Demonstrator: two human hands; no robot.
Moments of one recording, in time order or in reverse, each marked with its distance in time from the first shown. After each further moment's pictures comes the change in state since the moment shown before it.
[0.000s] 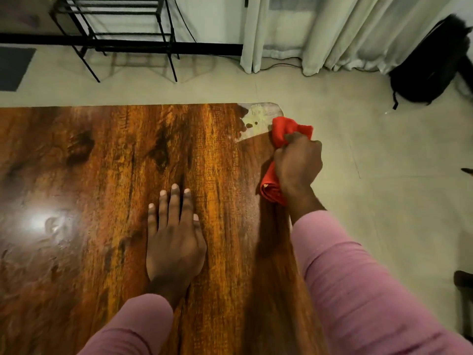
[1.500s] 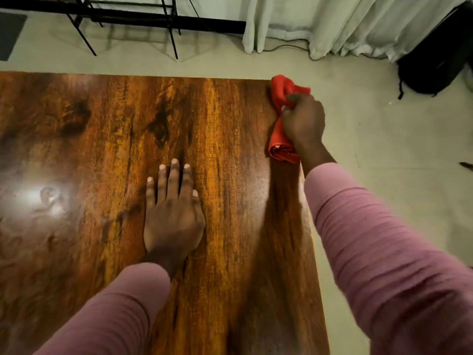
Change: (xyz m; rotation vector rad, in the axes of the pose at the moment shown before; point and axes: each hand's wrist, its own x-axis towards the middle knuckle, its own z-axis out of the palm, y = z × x) left_hand 0.002 -0.002 0.006 -0.002 0.017 0.020; right_hand 0.048 0.003 0.006 0.055 -0.165 -0.187
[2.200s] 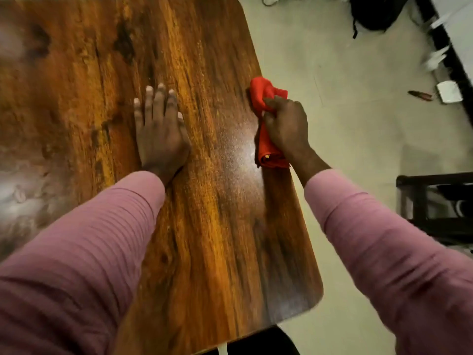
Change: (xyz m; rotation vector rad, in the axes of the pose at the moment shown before) left_hand -0.055 0.004 0.001 -0.127 0.208 0.209; right_hand -0.218 0.073 -0.048 -0.083 -0.044 -0.091
